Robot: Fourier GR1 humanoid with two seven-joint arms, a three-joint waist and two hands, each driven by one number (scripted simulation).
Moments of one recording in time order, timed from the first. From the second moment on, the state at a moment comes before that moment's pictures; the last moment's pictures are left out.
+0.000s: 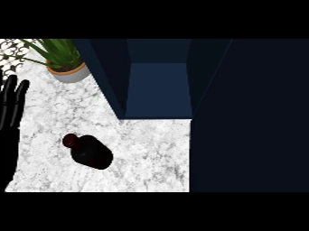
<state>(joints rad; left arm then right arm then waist) 0.00 0.13 0.02 -2.10 0.06 0.00 -0.04 0.02 -0.11 0.01 -2.10 0.02 -0.02 -0.02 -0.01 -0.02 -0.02</state>
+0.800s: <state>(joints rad) 0.05 0.10 -0.14 -2.31 0.22 -0.04 0.30 0.21 -0.08 0.19 -2.42 -0.11 0.05 0.25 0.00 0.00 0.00</state>
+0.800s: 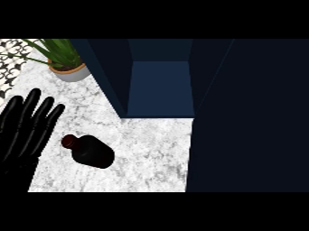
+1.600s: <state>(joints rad) -0.07 0.12 -0.12 -2.40 0.22 0.10 0.61 0.13 -0.05 0.40 -2.50 -0.01 -0.08 0.47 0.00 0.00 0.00</state>
